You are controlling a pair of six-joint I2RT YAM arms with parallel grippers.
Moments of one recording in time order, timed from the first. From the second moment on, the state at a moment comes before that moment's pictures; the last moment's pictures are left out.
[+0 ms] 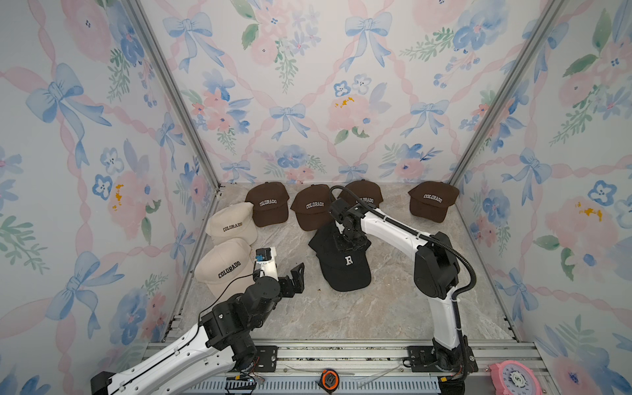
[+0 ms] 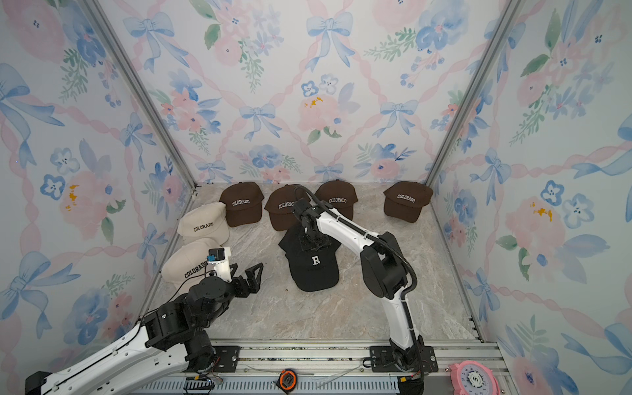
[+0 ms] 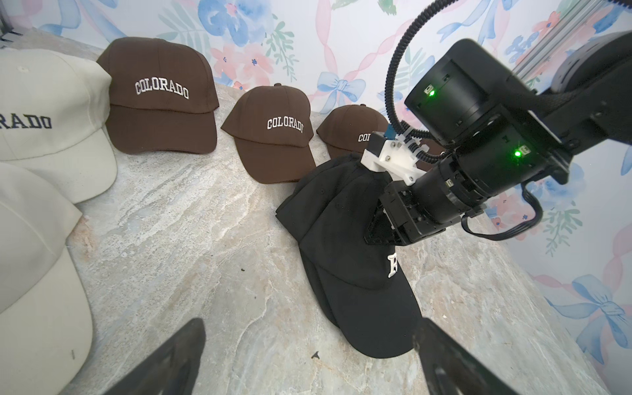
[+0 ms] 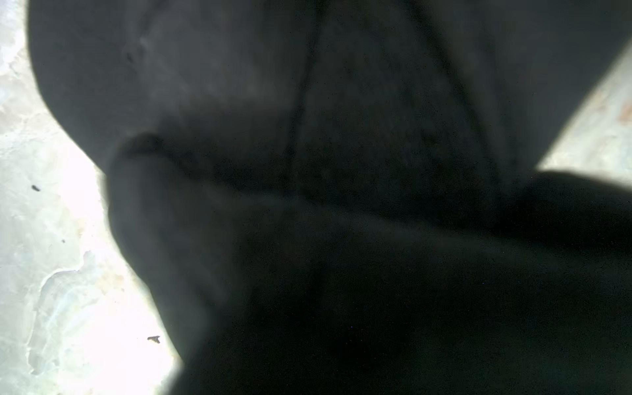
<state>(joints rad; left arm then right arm) -0.96 0.54 0.55 -0.47 -0.57 -0.68 0.70 2.12 1.83 -1.13 0.03 0.40</state>
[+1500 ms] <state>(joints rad) -0.95 0.92 0.73 -0.36 -0.53 -0.64 0.36 1.75 1.31 -0.91 0.00 0.30</state>
